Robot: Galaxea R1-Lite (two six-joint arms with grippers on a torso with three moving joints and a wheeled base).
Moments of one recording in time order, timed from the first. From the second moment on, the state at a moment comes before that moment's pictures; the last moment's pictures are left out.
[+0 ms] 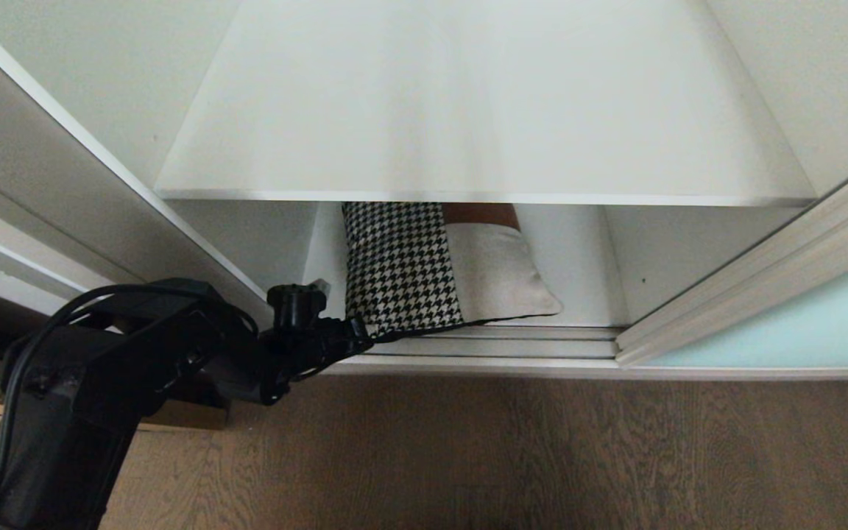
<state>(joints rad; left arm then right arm) -0.22 2.47 -1.30 -0.83 -0.27 -0.49 0.00 0.16 -0.34 0.37 0.03 0.02</state>
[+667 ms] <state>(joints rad) -0.22 2.47 -1.29 -0.84 -0.27 -0.49 0.00 0.99 -0.56 0.34 0.51 0.24</state>
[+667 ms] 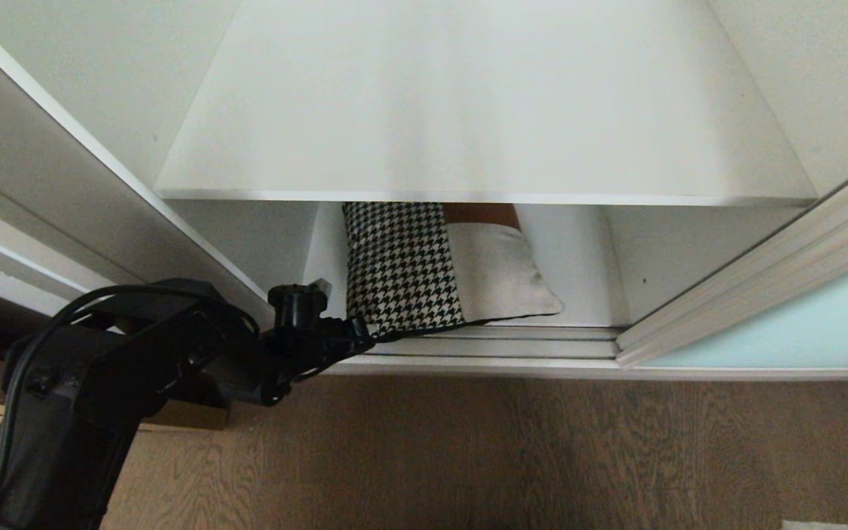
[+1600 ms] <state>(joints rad) -0.22 2.47 -1.29 -0.84 -0.27 -0.49 0.20 1.68 -0.71 0.04 0.60 0.32</state>
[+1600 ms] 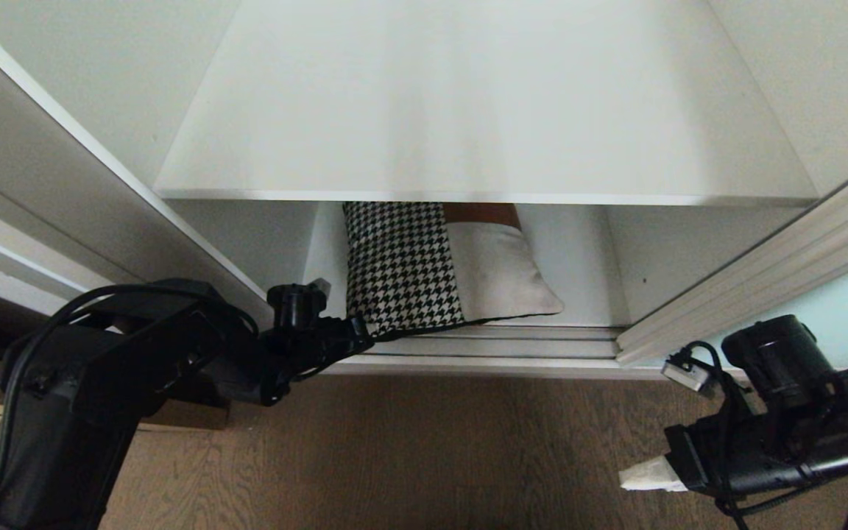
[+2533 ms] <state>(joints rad) -0.22 2.47 -1.28 -0.86 -0.27 -0.49 0.33 2.06 -1.04 -0.05 0.54 0.47</state>
